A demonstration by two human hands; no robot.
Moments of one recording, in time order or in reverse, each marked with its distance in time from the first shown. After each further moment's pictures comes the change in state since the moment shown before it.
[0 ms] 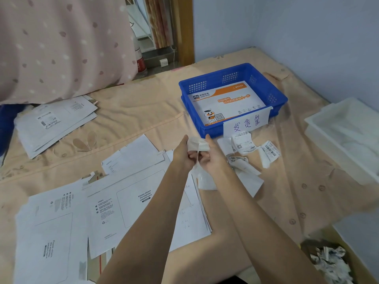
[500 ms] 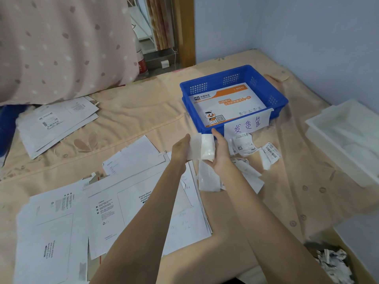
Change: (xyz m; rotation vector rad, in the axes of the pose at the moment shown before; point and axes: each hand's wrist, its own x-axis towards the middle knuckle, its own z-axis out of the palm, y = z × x) left_hand 0.002 0.008 -0.002 0.585 0.094 0.269; right_hand 0.005 -0.014 -0.007 -0.257 0.017 -0.056
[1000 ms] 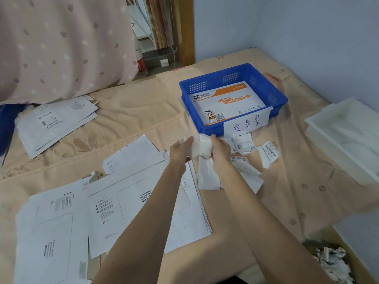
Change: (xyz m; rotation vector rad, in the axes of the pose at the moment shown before) left_hand 0.003 -0.011 -0.003 -0.055 0.026 0.038; right_hand 0.009 0.005 0.001 -0.299 0.253 -0.278
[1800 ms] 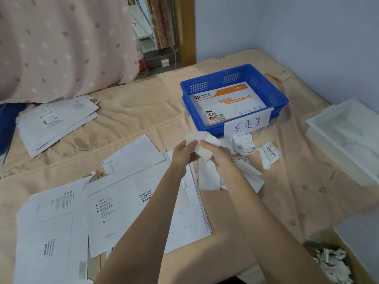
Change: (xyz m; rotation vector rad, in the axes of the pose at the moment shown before) left_hand -0.002 -0.006 -0.006 0.009 -0.198 0.068; right_hand 0.010 0.015 -0.010 0.051 -0.208 0.133
